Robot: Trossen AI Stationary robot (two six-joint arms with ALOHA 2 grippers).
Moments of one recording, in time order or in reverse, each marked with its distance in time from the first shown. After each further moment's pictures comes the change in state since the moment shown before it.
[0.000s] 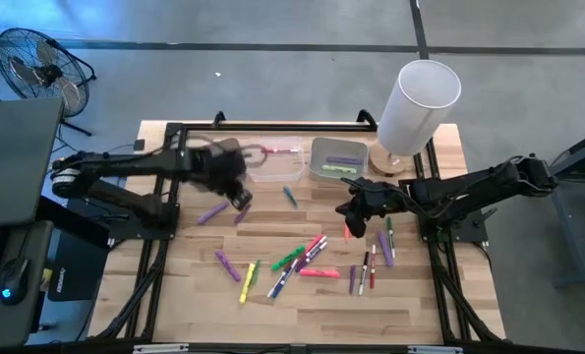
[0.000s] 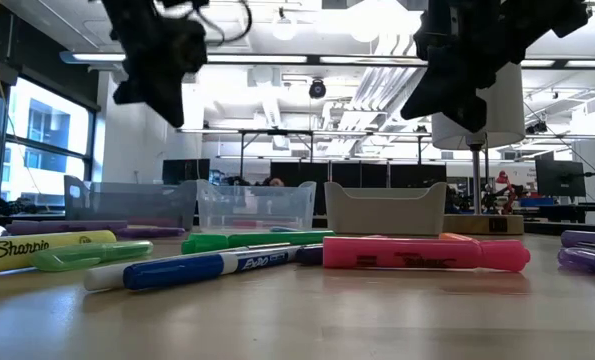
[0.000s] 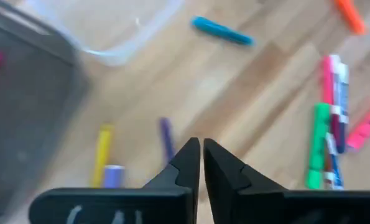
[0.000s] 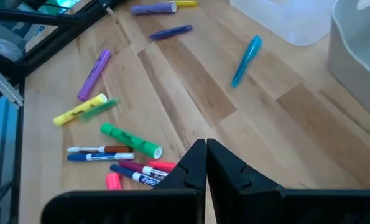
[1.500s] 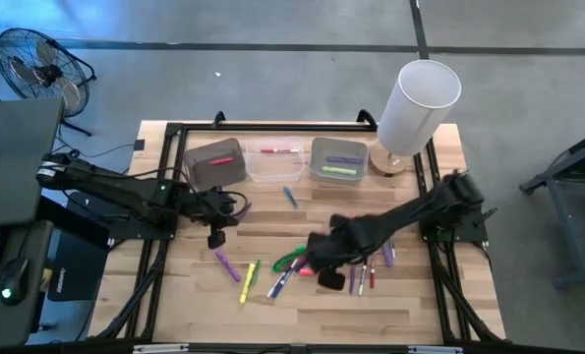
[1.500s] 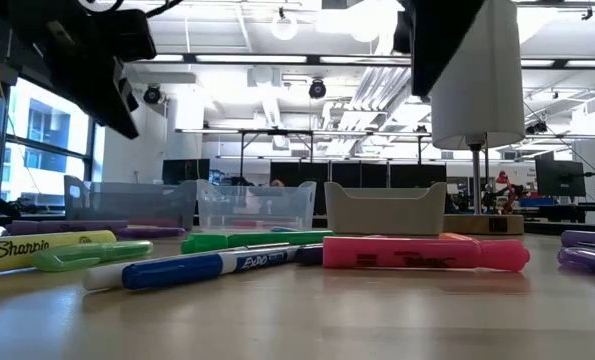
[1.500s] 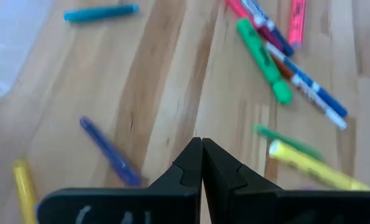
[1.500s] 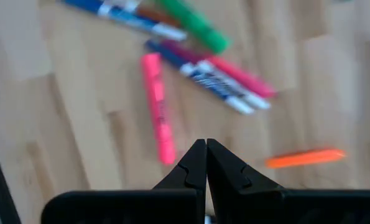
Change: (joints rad) left arm -0.335 -0.266 -0.398 0.359 -0.047 0.271; right arm 0.305 0.732 0.961 -0.942 -0.033 -0.063
